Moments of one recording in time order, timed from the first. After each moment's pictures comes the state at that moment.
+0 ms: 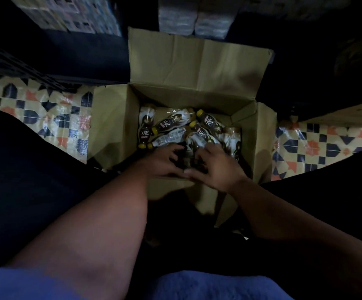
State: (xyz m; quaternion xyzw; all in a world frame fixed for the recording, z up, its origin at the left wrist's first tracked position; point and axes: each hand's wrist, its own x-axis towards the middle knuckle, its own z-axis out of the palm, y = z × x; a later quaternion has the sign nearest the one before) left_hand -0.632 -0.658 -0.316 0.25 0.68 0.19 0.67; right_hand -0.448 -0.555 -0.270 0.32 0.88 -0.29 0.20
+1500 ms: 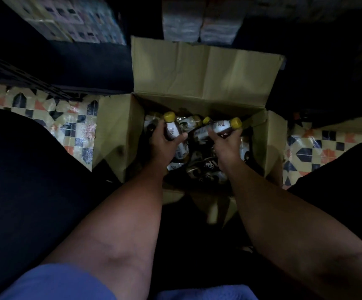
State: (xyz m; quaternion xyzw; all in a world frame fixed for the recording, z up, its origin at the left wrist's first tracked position) left_hand -0.641 -0.613 -0.355 0.17 0.81 0.42 0.36; right_hand -0.505 -0.509 -0.351 0.65 0.38 -0.64 -0.18
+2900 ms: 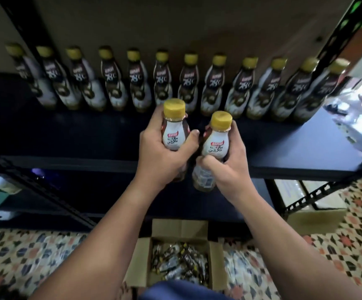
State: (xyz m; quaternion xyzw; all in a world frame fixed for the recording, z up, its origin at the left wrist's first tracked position) left_hand -0.675 -0.511 0.517 0.48 0.55 0.67 0.14; right_hand -0.544 -0.437 0.499 0.18 0.66 -0.58 -0.44
